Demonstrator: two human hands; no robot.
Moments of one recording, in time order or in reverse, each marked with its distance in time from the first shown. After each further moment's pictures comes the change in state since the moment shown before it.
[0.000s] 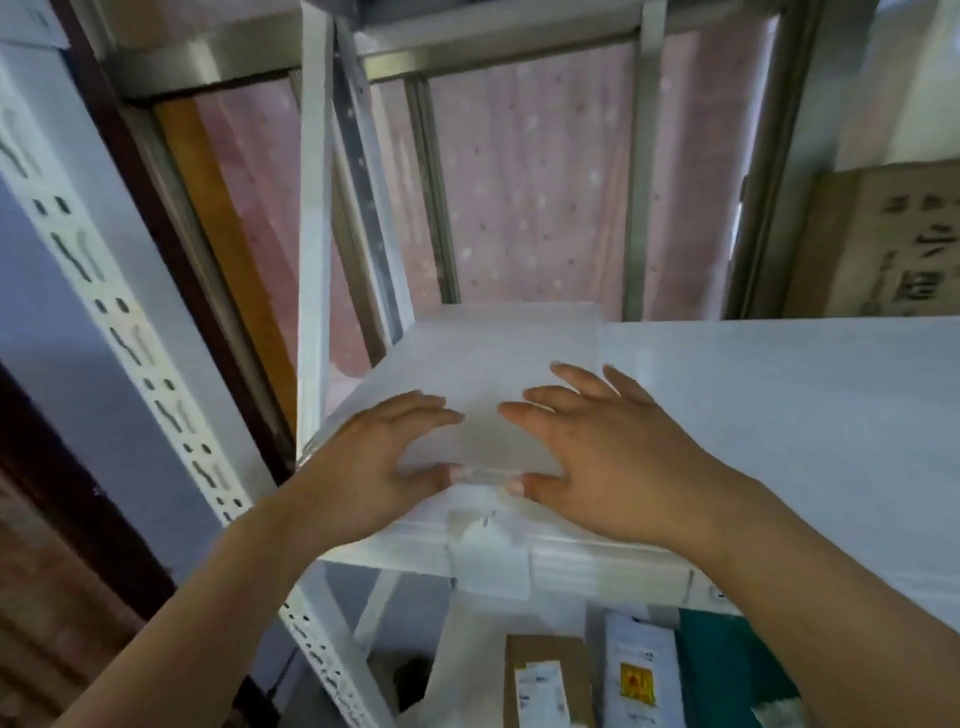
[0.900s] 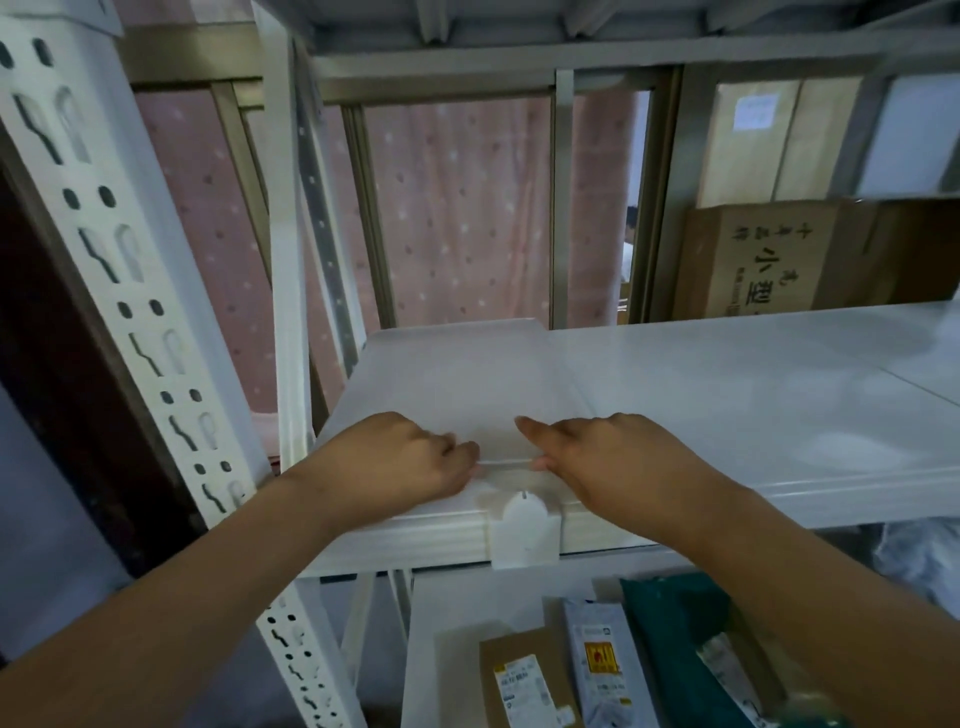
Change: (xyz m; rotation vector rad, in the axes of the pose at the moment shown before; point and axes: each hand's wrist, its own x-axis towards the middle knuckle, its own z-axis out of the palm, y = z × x) left_hand 0.013 -0.015 -0.016 0.777 -0.020 0.827; right_hand -0.024 -0.033 0.017 -0.363 0.027 0.043
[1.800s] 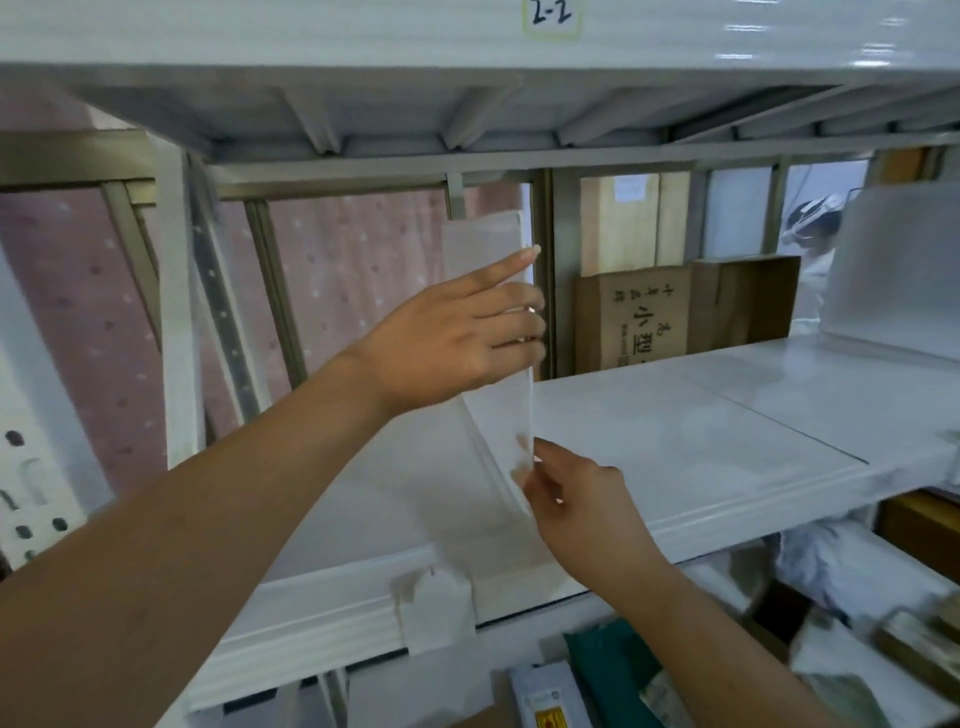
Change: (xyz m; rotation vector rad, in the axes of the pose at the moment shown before) left_hand 0.158 -0.054 -0.113 0.230 0.913 0.355; right_hand -0.043 0.006 -0.002 0.795 0.530 0.627
